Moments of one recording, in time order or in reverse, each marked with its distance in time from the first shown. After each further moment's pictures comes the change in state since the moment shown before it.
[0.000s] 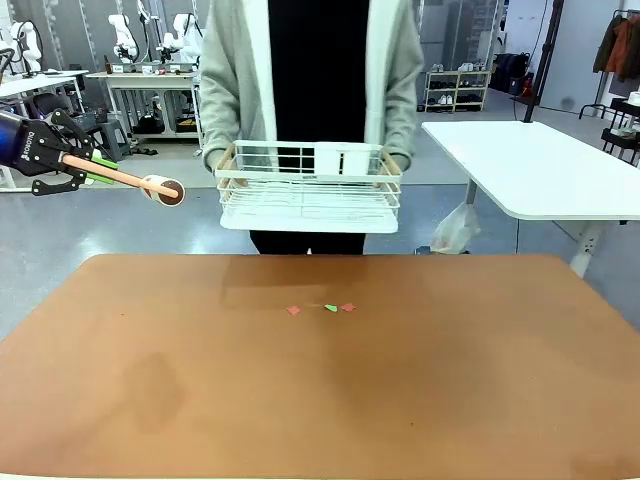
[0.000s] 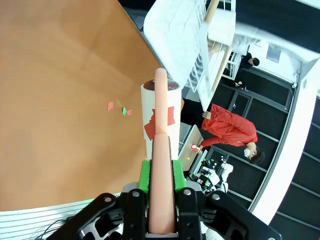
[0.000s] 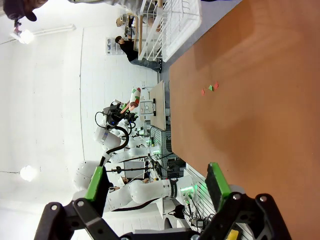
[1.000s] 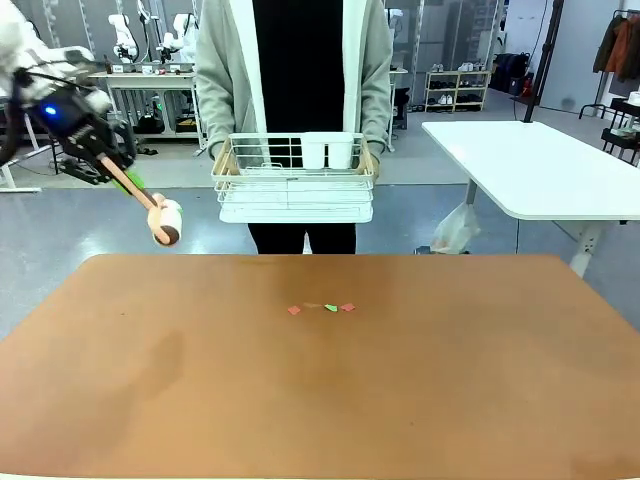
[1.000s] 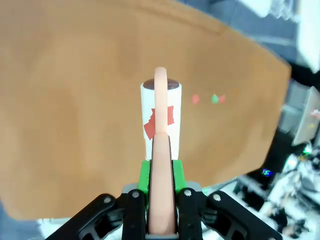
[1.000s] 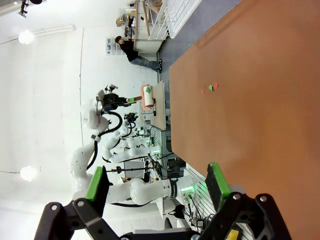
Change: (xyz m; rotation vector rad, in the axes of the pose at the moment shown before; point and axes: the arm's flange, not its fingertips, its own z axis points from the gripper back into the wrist) left arm 0.028 -0.082 -0.087 0.605 0.182 -0.446; right arm 0.000 0.000 0.000 0.000 0.001 0.000
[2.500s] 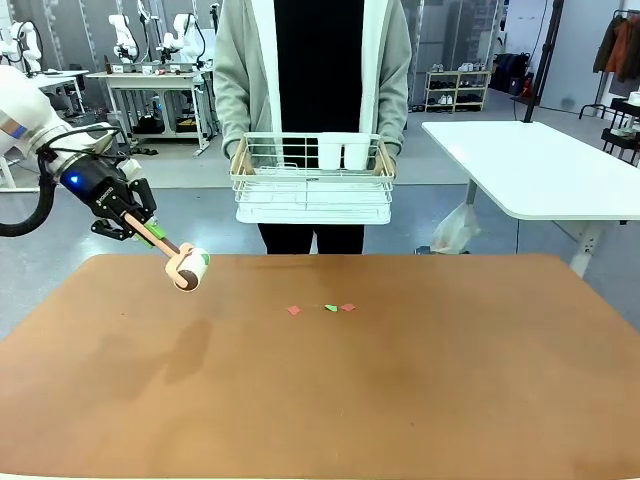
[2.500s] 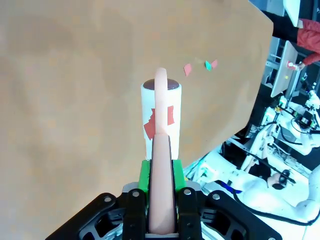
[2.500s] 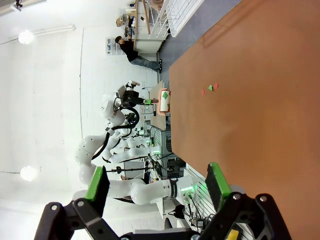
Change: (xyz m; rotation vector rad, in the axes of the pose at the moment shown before) left arm 0.019 0.065 -0.088 -0.234 0.199 -0.059; right arm 0.000 0.000 0.000 0.000 0.000 0.000
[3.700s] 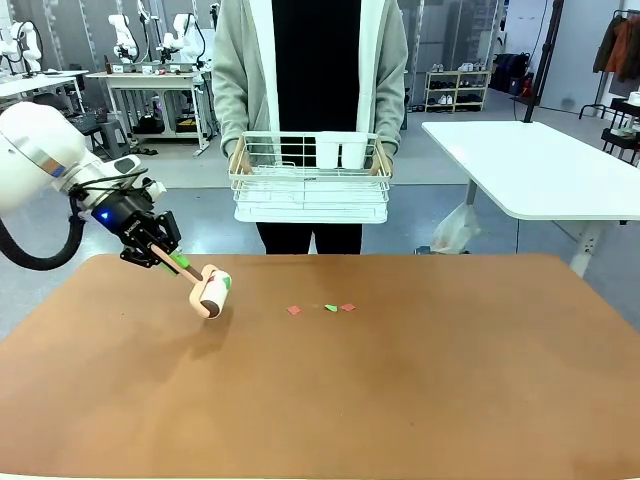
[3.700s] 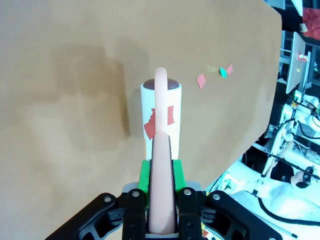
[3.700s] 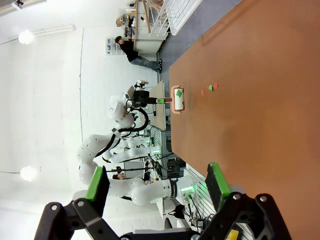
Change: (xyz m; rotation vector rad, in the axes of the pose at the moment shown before) left arm 0.005 0.008 -0.070 0.027 -0.050 -0.130; right arm 0.000 0.000 0.000 0.000 0.000 0.000
